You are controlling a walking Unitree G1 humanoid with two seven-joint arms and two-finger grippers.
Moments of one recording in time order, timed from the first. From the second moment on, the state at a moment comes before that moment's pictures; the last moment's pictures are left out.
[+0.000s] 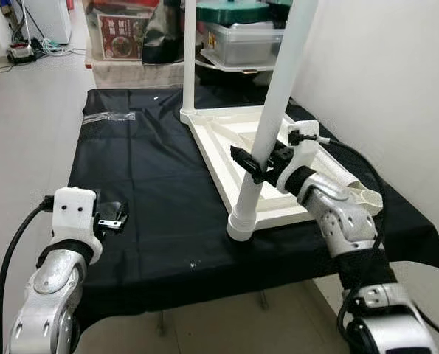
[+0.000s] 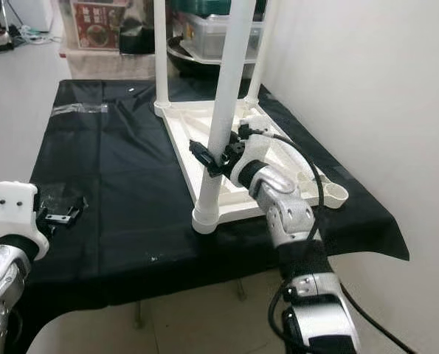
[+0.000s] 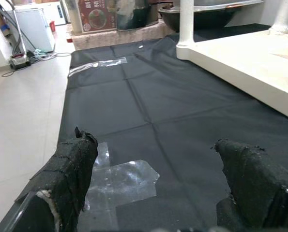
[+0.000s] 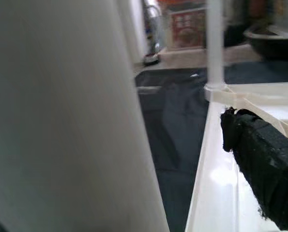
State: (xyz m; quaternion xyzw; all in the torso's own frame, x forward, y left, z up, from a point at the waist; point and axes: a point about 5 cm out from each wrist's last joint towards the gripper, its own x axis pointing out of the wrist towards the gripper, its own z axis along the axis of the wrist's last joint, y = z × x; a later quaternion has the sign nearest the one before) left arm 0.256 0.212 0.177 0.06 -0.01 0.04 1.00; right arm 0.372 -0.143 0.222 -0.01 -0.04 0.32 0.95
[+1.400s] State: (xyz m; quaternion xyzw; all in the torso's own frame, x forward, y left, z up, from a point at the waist) left arm 0.259 0.209 0.173 0.06 -0.01 0.03 1.00; right arm 0.389 -0.148 0.192 0.05 -0.02 0.32 0.95
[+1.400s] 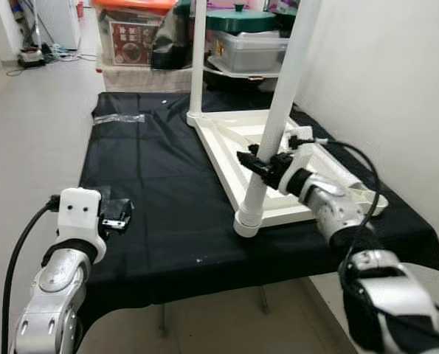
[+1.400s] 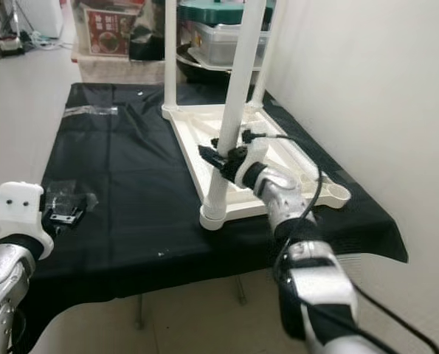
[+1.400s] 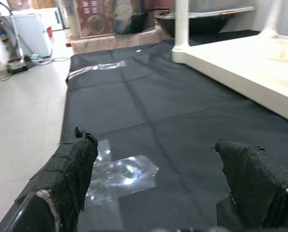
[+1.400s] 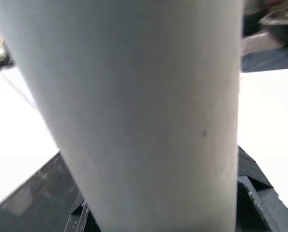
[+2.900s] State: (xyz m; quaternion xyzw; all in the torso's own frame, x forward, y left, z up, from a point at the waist) left arm 0.263 0.210 0.171 0.07 -0.01 0.04 1.00; right arm 0.360 -0.119 0.189 -0.01 -0.07 0.40 0.92
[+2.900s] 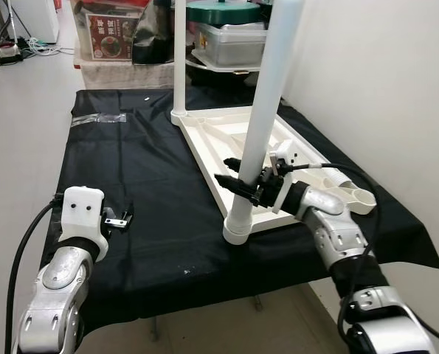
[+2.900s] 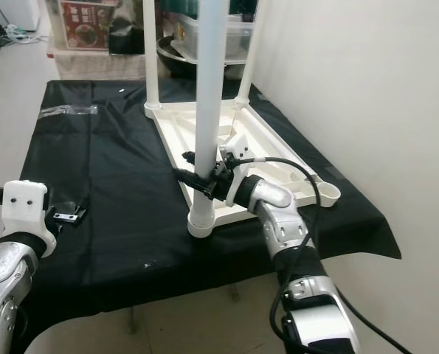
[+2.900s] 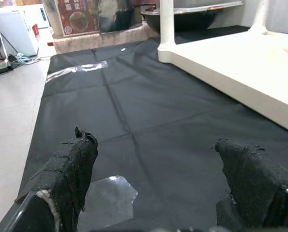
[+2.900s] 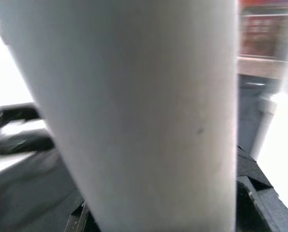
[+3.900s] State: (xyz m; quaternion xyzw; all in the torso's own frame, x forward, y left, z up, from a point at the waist) left arm 0.265 0.209 0.176 0.06 -0.02 0.04 1.00; right arm 0.344 -0.103 0.193 -0.01 -0.07 0.40 0.91
